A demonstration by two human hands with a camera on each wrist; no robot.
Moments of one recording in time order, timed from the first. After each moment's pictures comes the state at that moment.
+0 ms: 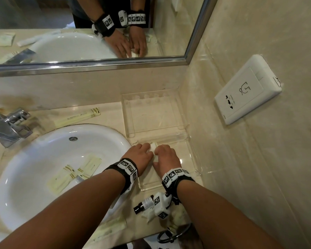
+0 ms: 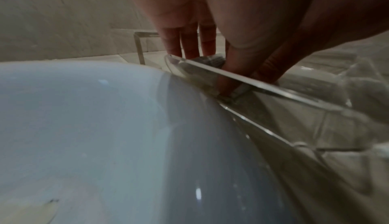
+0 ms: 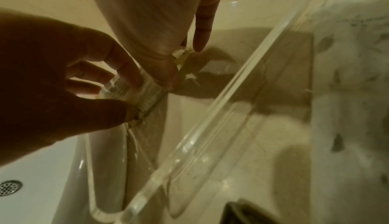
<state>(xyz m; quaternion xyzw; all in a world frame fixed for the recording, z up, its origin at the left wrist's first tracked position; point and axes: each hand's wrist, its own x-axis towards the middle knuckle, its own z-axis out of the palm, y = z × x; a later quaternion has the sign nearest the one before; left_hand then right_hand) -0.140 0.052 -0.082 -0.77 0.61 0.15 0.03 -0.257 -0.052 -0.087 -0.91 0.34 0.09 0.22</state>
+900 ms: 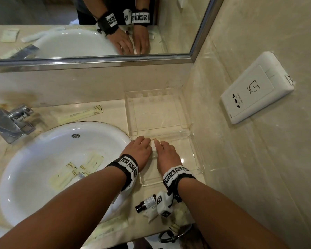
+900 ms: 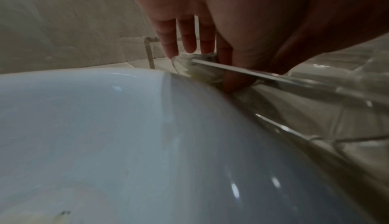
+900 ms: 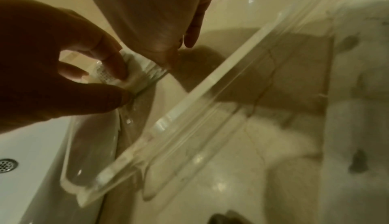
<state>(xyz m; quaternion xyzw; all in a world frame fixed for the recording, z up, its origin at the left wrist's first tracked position) -0.127 0.052 -0.093 -0.79 0.60 0.10 0.02 -0.247 -0.053 -0.089 -0.93 0.29 0.12 0.20</state>
